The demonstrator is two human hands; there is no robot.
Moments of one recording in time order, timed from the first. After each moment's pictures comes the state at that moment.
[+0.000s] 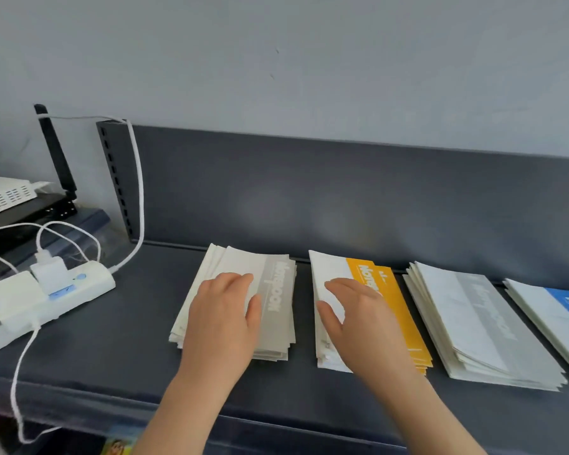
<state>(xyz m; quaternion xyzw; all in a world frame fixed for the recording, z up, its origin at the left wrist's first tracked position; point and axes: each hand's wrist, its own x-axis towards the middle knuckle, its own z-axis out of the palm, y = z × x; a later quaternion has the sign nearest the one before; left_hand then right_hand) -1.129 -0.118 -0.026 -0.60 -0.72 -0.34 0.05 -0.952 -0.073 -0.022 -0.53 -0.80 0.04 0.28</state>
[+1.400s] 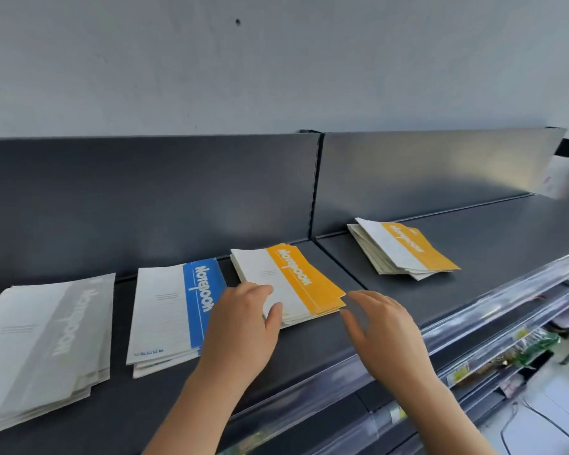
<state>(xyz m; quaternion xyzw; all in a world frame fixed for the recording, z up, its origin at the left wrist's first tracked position) -0.562 -0.064 -0.032 -0.81 -0.49 -0.31 -0.10 -0.380 -0.137 -0.036 -0.78 -0.57 -0.04 0.25</state>
